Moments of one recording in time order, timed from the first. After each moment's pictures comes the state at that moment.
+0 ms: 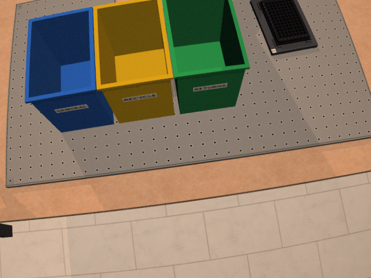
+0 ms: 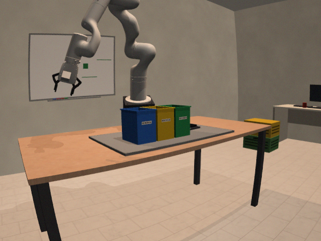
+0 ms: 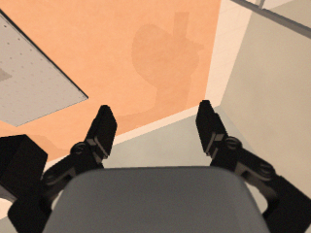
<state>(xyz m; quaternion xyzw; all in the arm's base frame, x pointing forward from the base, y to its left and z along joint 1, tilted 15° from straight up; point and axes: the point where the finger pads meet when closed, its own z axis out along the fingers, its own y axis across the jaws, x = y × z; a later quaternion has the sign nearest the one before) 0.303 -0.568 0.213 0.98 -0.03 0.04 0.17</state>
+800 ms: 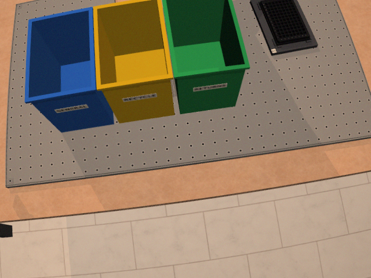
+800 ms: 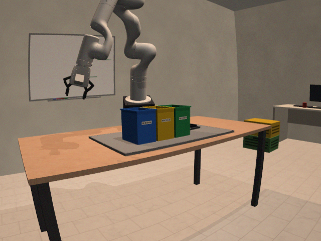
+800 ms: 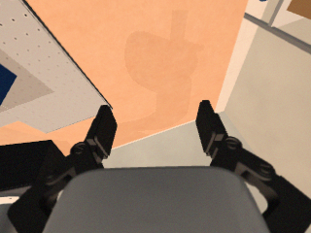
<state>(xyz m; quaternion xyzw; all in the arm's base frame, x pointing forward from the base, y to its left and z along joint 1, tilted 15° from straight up) 0.365 -0.510 0.200 0.99 -0.02 0.05 0.16</state>
